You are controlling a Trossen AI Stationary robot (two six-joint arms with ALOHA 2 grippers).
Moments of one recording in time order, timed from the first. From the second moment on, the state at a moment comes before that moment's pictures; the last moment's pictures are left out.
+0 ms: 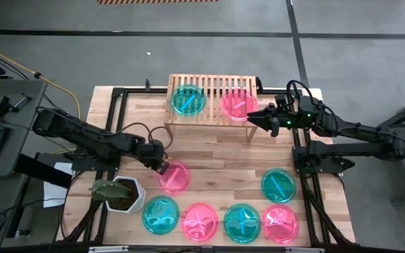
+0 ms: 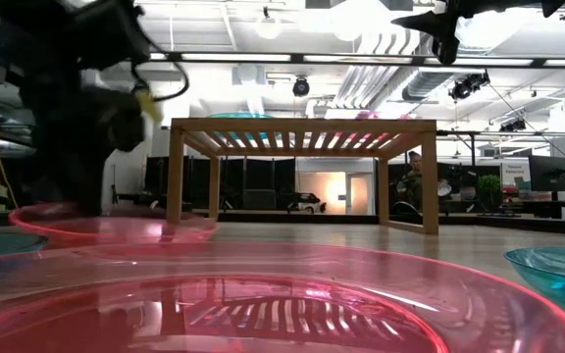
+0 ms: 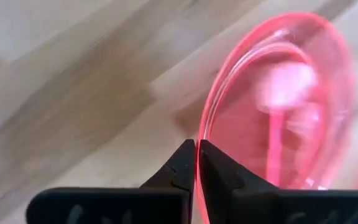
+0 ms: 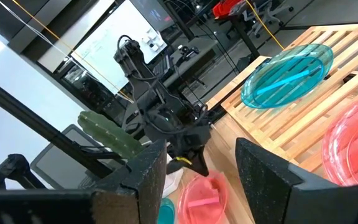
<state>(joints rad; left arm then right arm) -0.11 1.26 0.52 -0.40 0.03 -1.11 -0.28 0.74 0.69 -0.02 -0.17 0.68</state>
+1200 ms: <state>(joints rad) 0.34 1.81 1.72 -0.46 -0.07 -0.51 -0.28 0.74 0.69 0.48 -0.17 0.69</state>
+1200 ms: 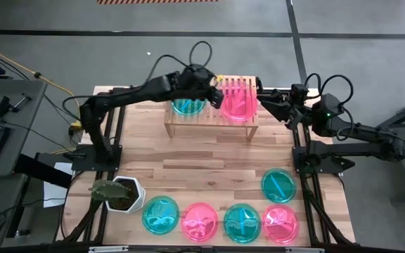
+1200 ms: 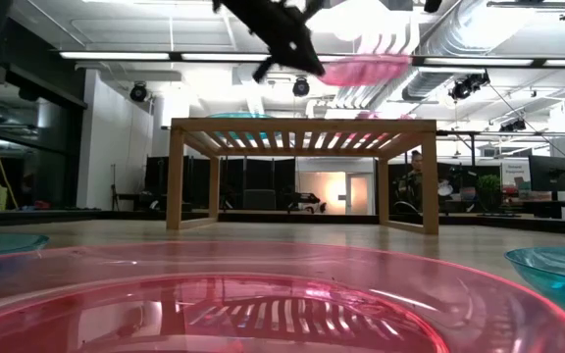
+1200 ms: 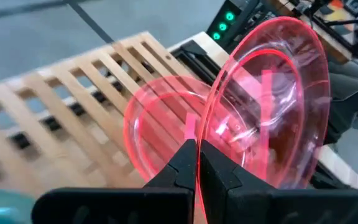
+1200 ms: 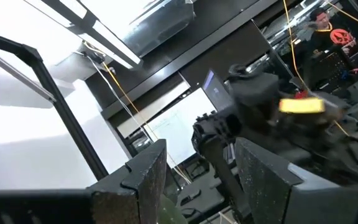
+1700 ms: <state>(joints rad) 0.35 1.90 1.72 -0.37 -0.11 -0.54 -0.28 0.74 0.69 0.47 -0.17 0.67</state>
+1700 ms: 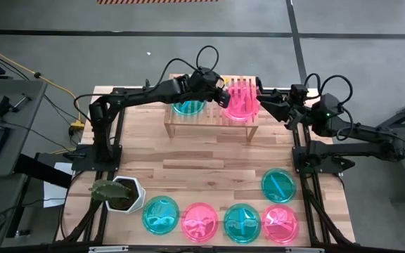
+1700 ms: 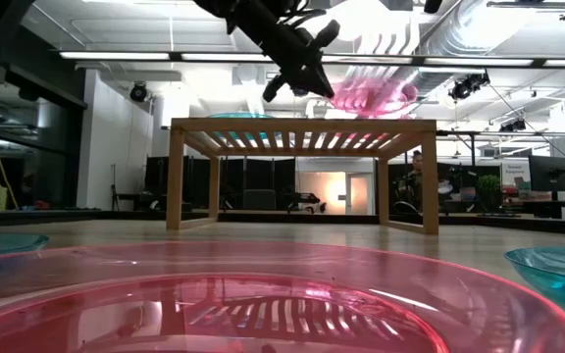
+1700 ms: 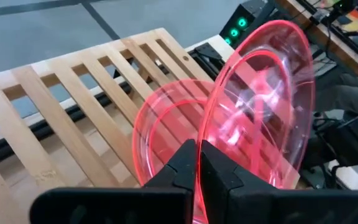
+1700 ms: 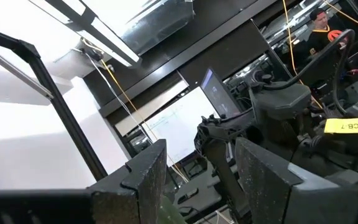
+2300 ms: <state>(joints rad) 0.35 1.89 1.72 -0.34 -0.11 -0.52 -0.28 0.74 0.69 0.47 -0.17 0.67</state>
